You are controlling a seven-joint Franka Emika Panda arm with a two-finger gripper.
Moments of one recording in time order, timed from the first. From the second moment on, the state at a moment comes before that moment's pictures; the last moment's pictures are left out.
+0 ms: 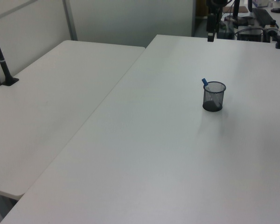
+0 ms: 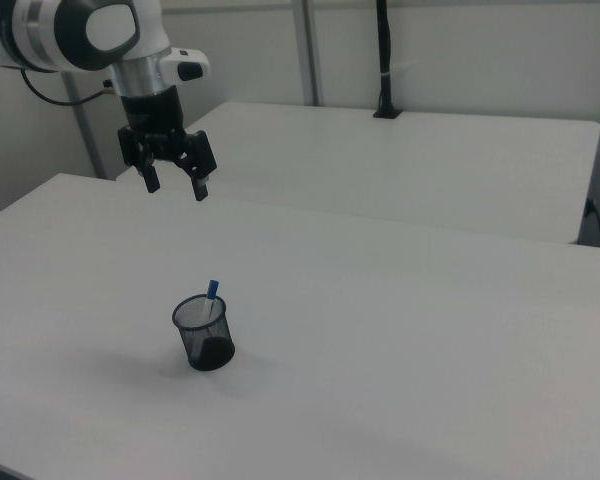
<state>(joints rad) 0.01 0.00 0.01 -1.64 -0.03 1.65 -0.03</state>
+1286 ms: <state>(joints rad) 0.00 0.01 0.01 -1.71 -0.07 1.67 -0.03</state>
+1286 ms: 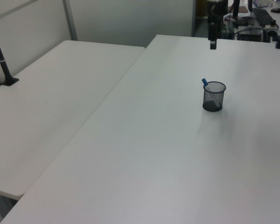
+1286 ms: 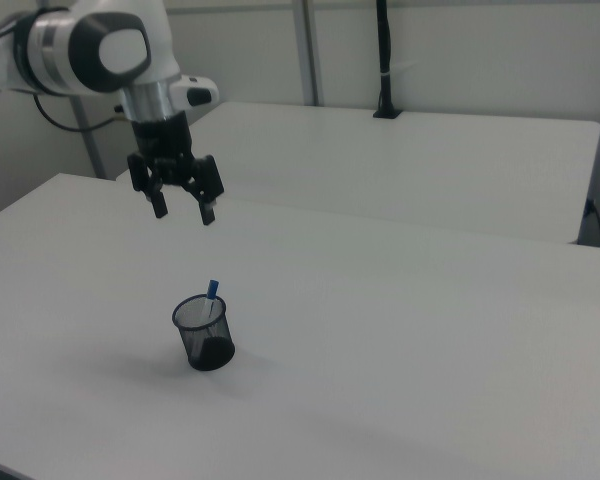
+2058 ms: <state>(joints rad) 0.00 0.12 0.01 -1.87 -0.07 1.92 -0.03</state>
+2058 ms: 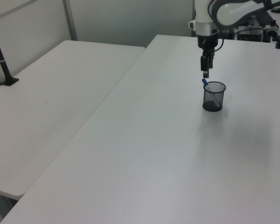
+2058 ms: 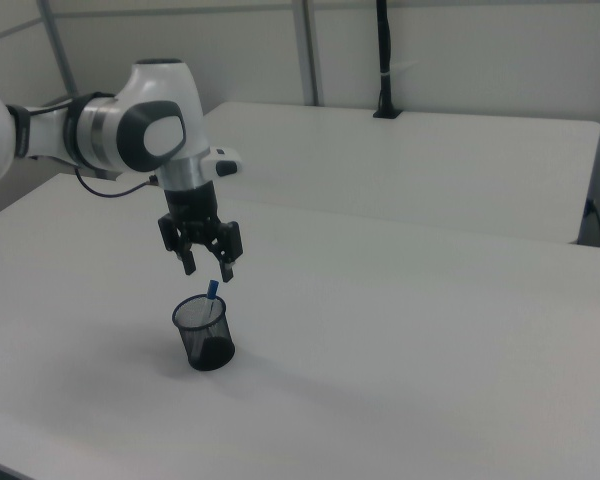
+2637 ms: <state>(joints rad) 0.00 0.15 0.01 -1.90 -0.07 2.00 -0.03</state>
